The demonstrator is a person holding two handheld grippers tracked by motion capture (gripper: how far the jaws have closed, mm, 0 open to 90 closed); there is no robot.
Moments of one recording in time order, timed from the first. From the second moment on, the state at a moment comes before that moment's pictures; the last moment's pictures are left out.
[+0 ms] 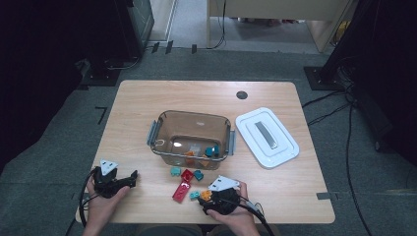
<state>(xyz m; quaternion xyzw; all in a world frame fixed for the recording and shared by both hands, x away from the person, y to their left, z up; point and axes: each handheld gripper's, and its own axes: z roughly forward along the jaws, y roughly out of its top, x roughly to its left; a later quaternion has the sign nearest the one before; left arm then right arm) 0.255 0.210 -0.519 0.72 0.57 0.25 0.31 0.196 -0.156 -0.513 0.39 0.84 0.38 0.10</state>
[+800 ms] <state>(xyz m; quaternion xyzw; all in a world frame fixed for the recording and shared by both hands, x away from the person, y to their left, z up) 0.255 0.210 -0.519 0.72 0.57 0.25 0.31 0.206 -0.196 -0.509 0.42 0.81 0.38 0.13</state>
